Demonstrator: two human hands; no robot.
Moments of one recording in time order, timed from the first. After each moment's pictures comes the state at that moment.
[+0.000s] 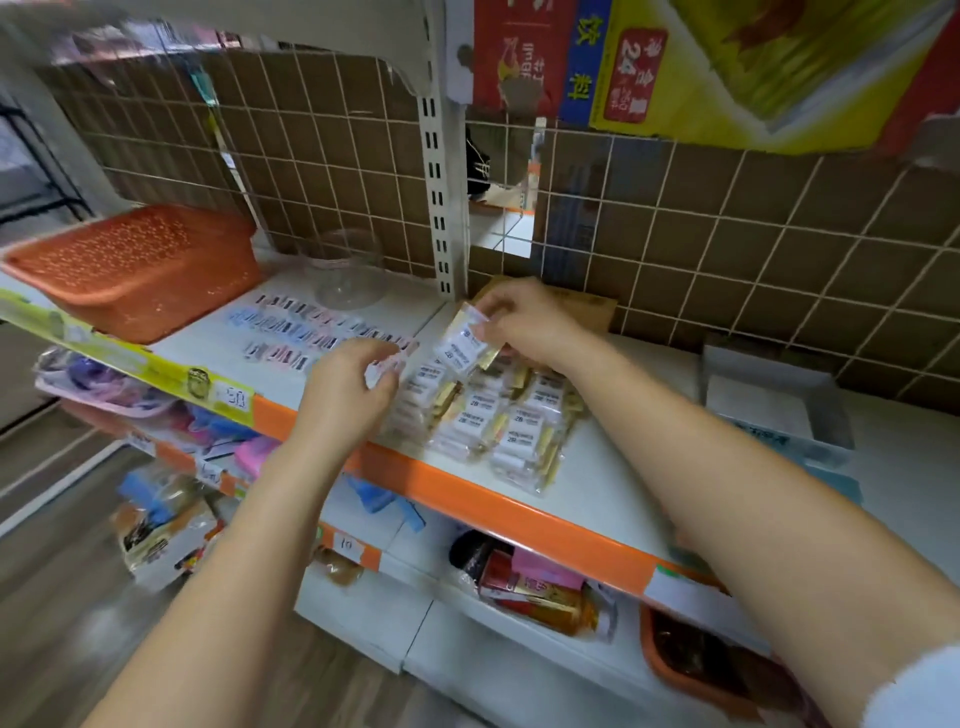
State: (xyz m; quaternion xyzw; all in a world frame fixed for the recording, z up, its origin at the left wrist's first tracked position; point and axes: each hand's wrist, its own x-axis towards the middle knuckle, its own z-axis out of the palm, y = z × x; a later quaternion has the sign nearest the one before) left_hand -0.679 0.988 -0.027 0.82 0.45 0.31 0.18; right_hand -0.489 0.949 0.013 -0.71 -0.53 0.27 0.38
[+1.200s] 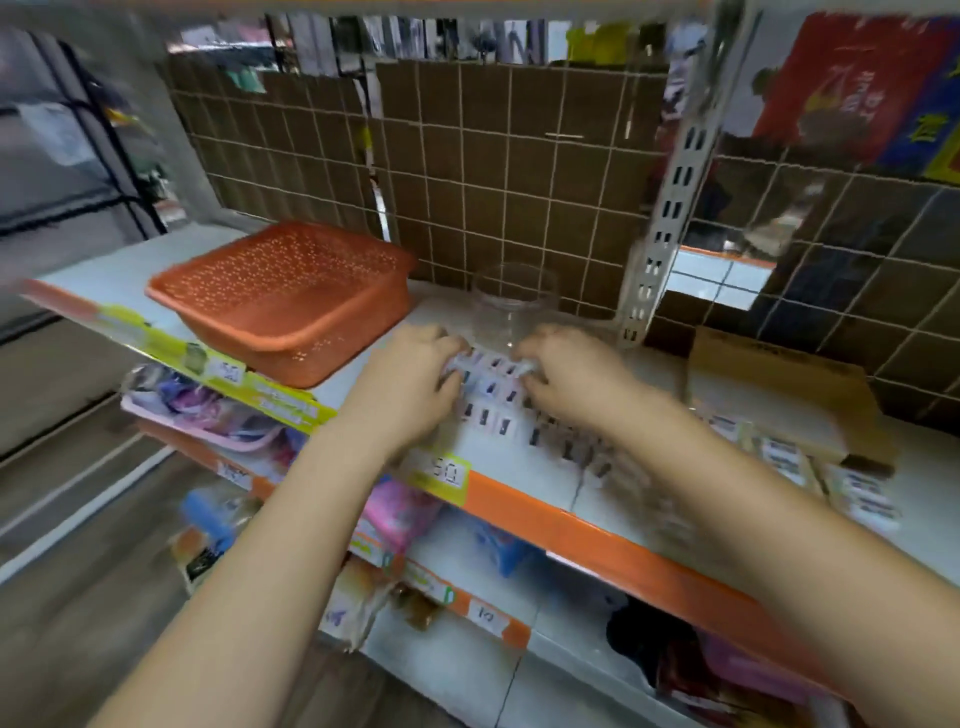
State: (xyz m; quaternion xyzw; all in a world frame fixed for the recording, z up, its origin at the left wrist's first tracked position) left_hand -0.813 1.175 -0.005 0.92 0.33 0.19 0.05; right_hand -0.651 1.105 0.008 -0.74 -0.67 0.00 0.07
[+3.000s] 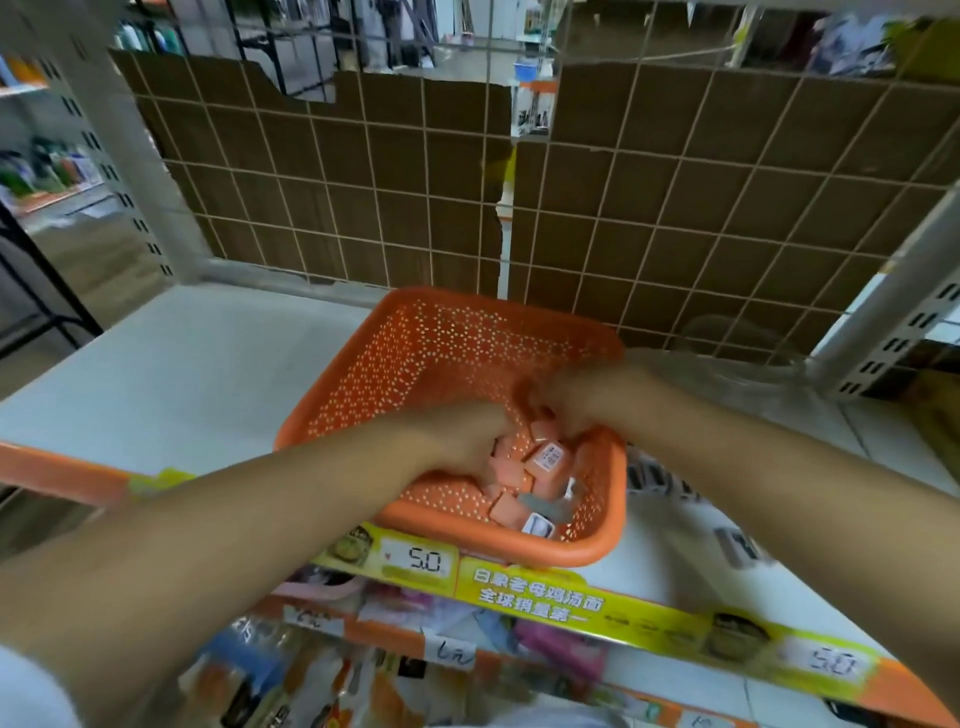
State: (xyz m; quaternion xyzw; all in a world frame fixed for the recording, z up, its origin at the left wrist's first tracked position) left_hand -0.889 1.482 -0.041 0.97 0.12 -0.17 0.15; right_hand -0.776 1.399 -0.003 -0.76 -0.61 0.13 -0.21
